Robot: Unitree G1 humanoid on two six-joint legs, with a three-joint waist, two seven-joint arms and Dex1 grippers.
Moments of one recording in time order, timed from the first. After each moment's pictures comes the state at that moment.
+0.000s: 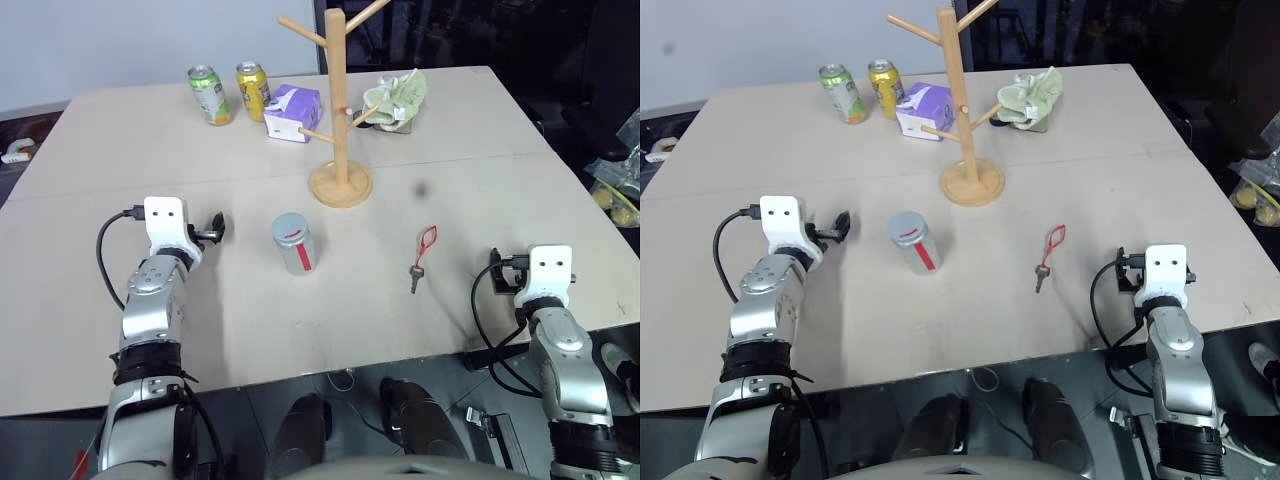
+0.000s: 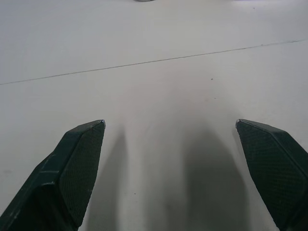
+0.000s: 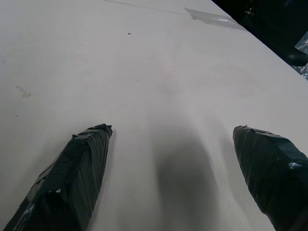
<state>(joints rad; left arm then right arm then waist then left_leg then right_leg) -0.41 0.48 0.30 0.38 -0.16 0.19 -0.22 -0.01 -0.23 -0.19 -0.19 0.02 0.30 0.05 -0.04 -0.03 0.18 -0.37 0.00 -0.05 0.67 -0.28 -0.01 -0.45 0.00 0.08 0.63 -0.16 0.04</state>
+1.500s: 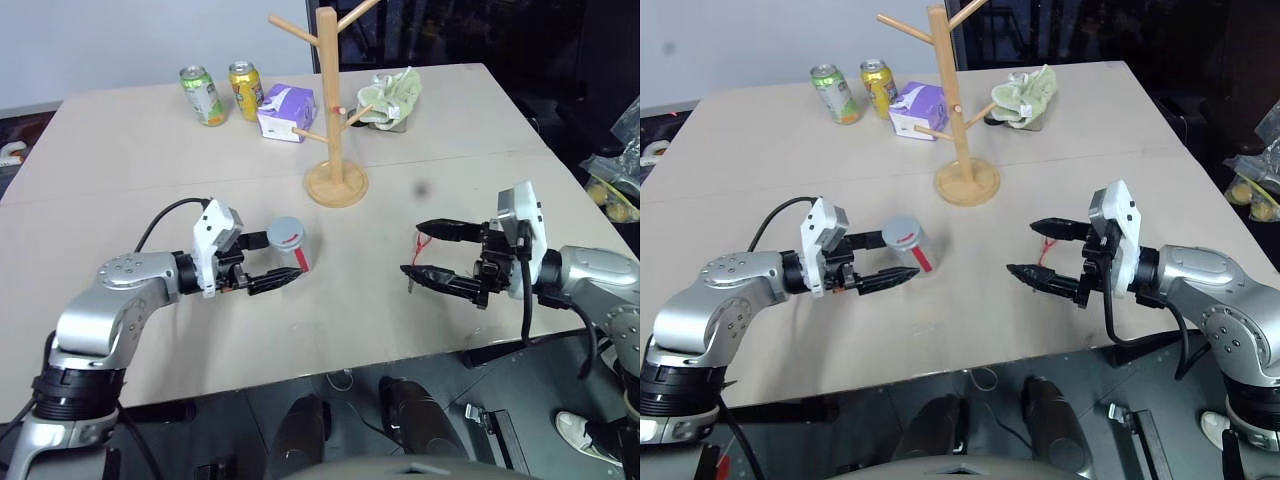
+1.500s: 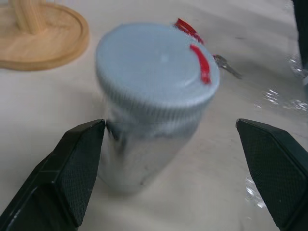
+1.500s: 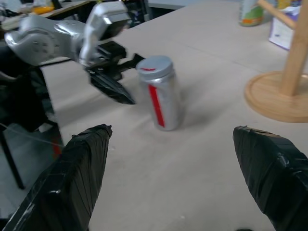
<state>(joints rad) -0.26 0.79 0.11 -0.18 -0.54 0.59 -1.00 -0.31 -0.68 -0.12 -0.60 0.89 0.89 0.77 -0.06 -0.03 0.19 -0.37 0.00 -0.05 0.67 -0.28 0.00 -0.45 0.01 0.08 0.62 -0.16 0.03</state>
